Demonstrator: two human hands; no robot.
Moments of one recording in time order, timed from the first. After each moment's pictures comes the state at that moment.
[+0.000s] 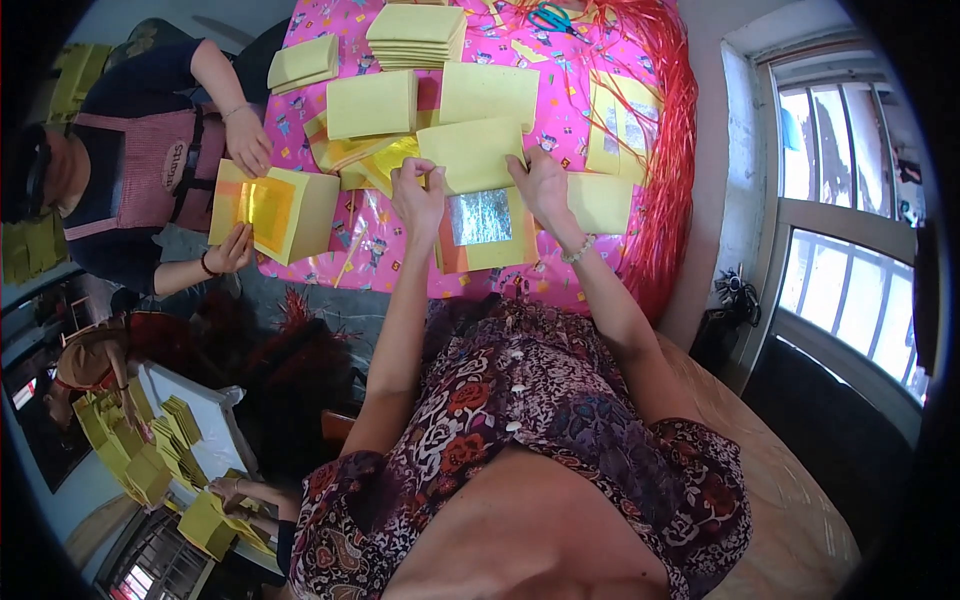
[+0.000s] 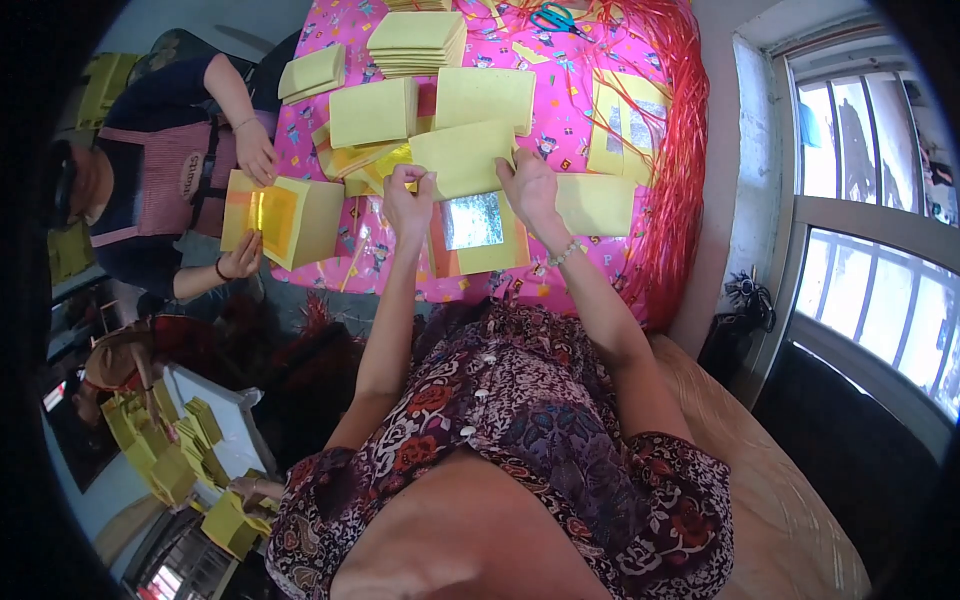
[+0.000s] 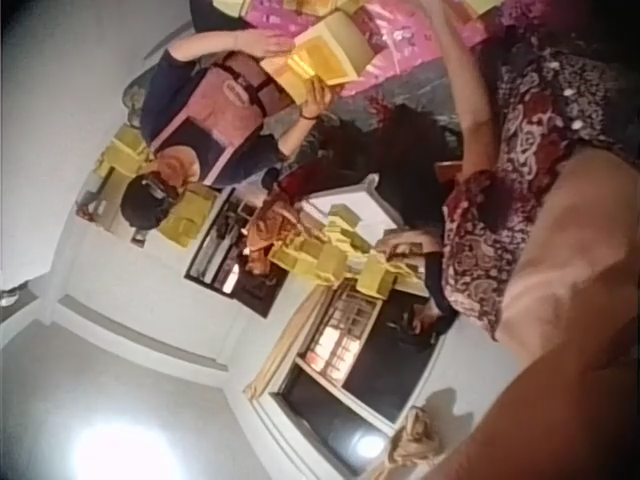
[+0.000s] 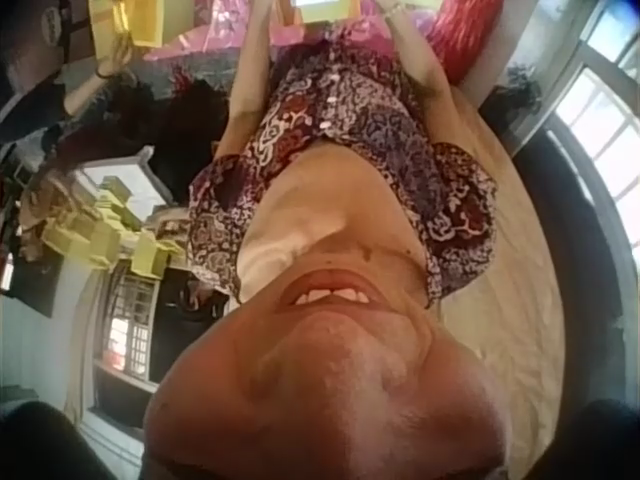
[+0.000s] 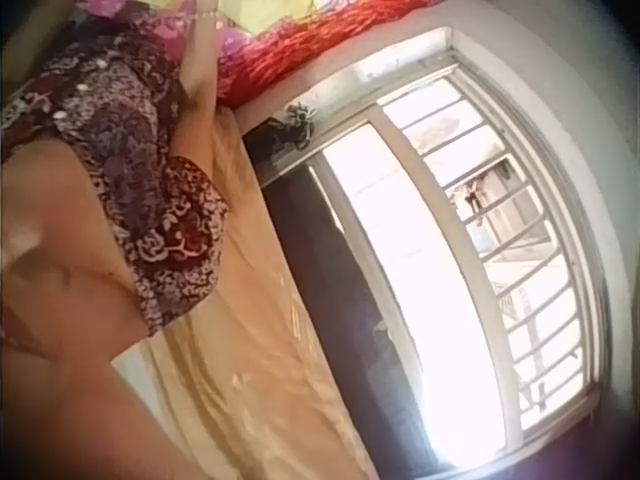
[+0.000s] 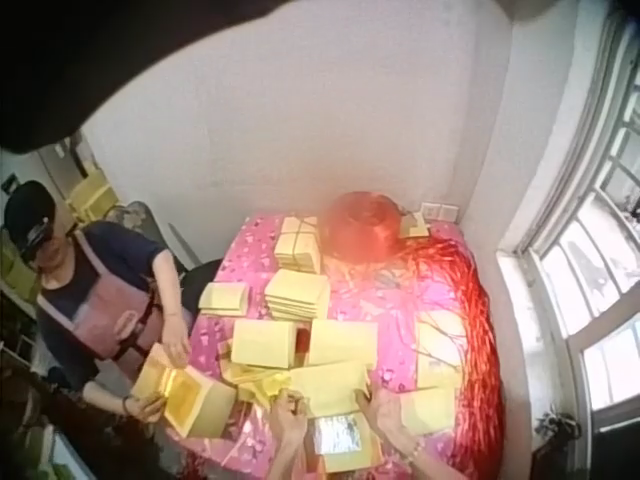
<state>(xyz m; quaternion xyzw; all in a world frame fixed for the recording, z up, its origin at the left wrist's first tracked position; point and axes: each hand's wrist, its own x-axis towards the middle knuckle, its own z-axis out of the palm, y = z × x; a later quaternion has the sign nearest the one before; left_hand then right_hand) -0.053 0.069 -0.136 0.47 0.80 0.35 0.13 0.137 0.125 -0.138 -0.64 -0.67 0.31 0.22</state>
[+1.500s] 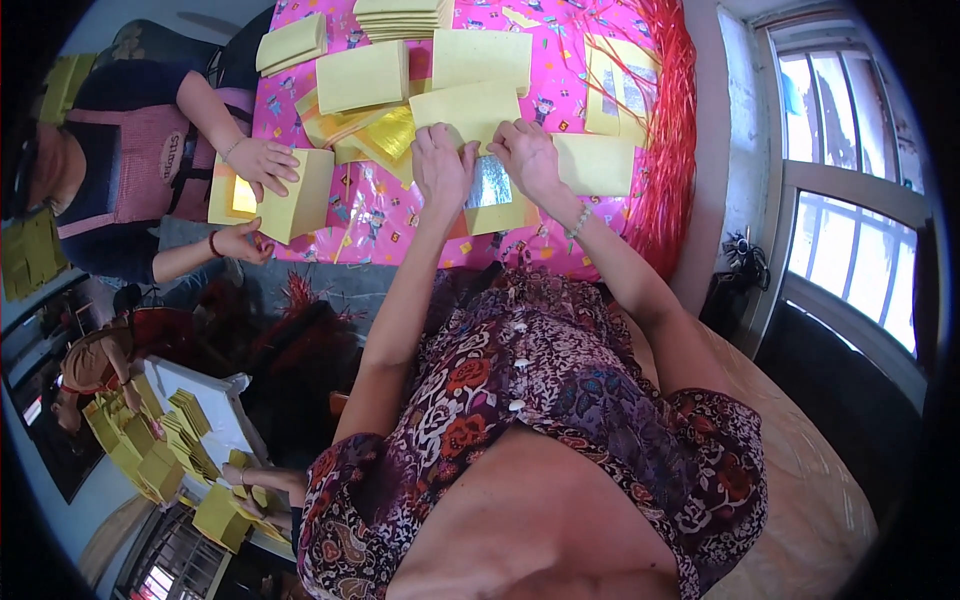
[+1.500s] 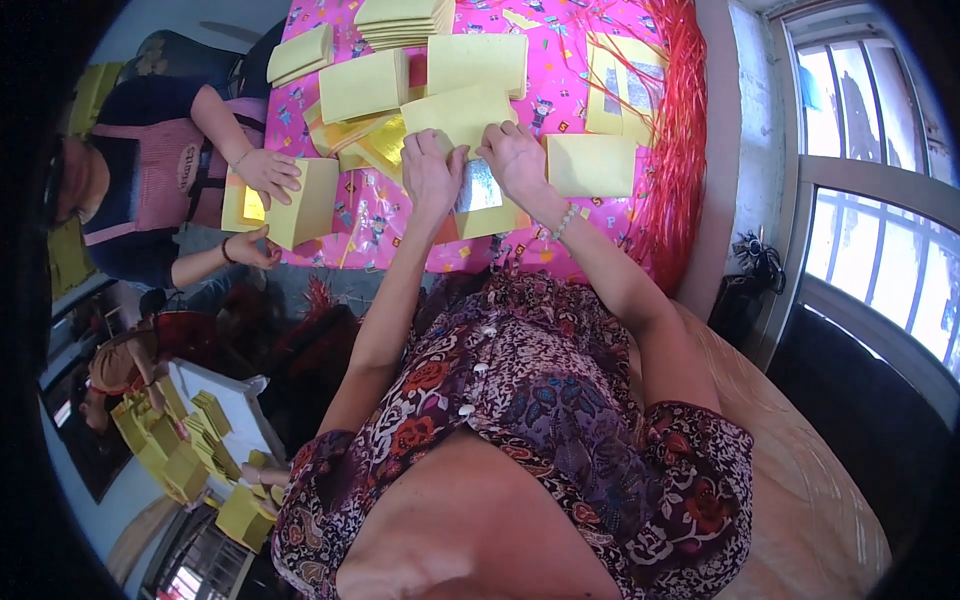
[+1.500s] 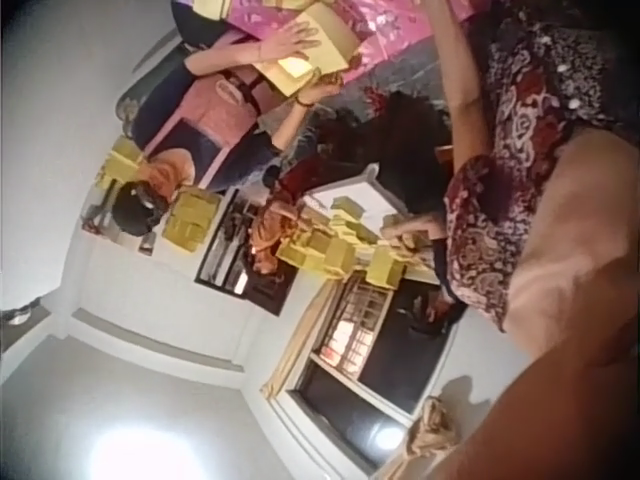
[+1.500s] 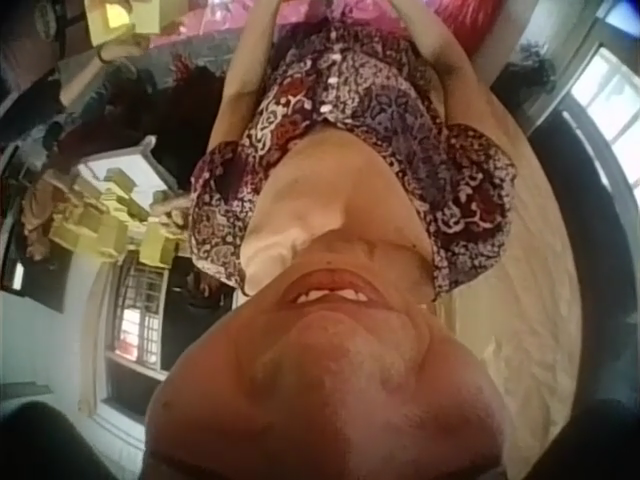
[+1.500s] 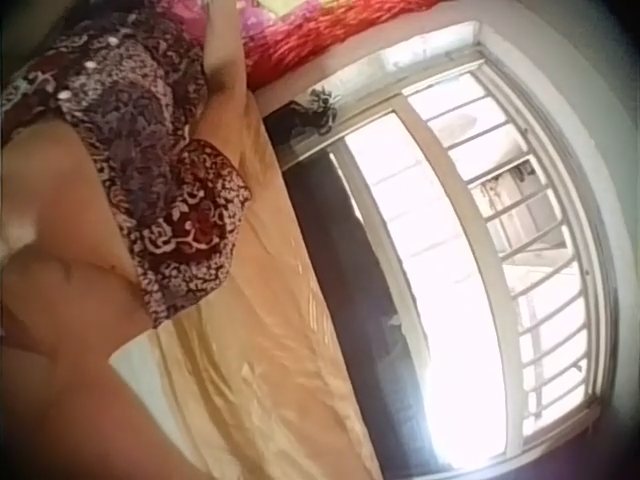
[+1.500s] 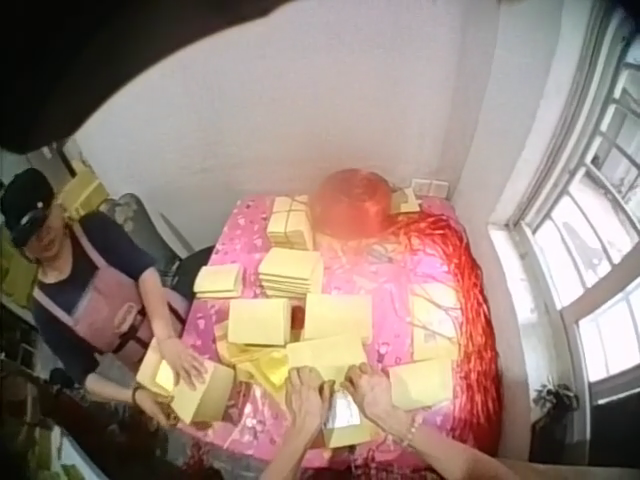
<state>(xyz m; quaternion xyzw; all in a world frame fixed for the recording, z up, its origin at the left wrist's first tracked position) -0.018 0.066 -0.133 0.62 0.75 0.23 0.07 0.132 0.102 -0.140 -0.53 -0.78 0.21 0.25</state>
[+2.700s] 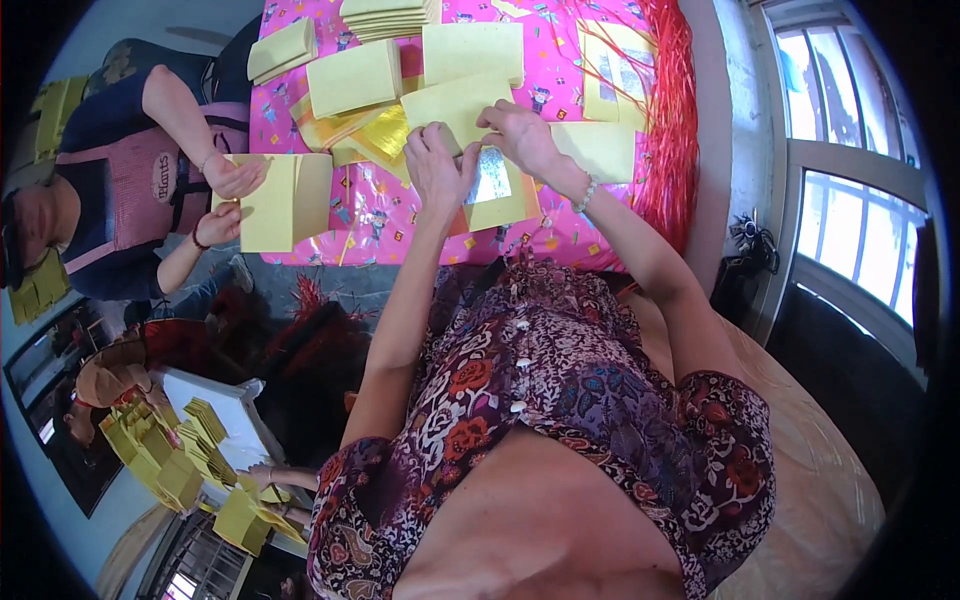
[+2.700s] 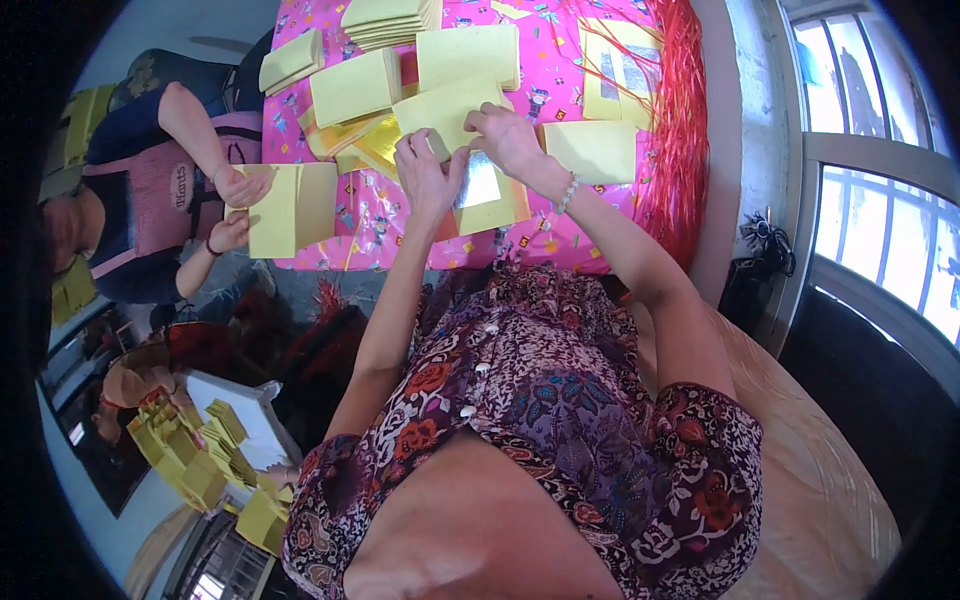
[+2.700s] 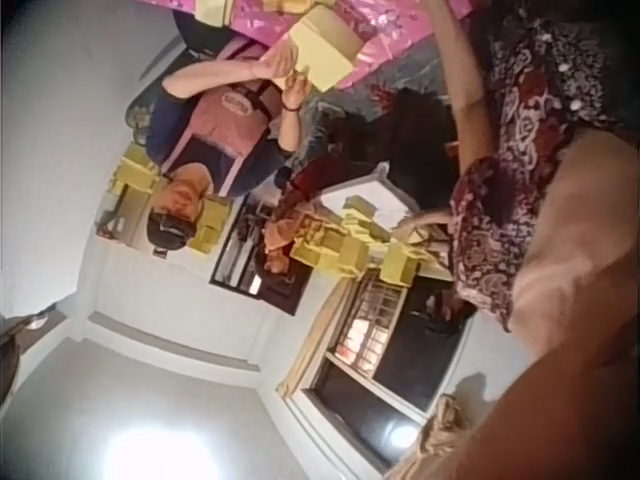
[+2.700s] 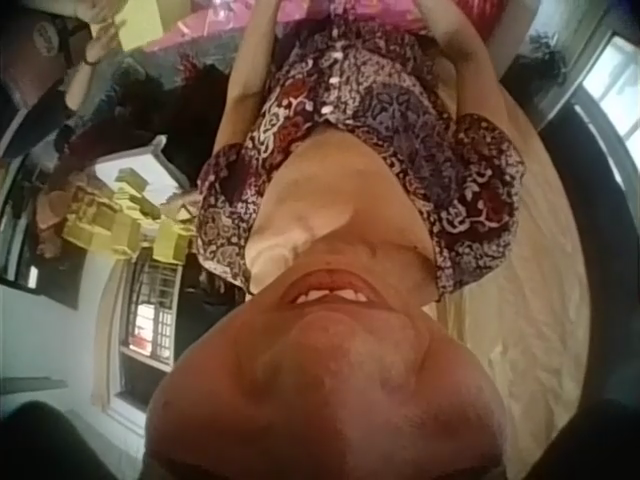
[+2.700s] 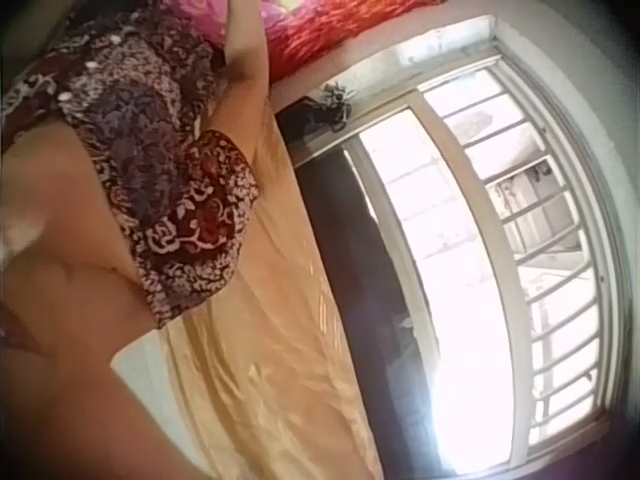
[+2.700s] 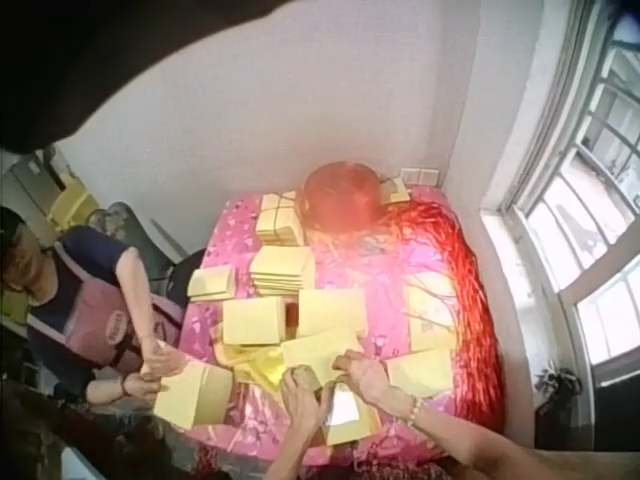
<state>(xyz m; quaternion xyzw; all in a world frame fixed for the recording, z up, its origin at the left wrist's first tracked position) -0.022 0.059 -0.142 0.64 0.72 0.26 0.06 0.135 0.127 -0.129 -0.44 -0.82 0.27 0.25</state>
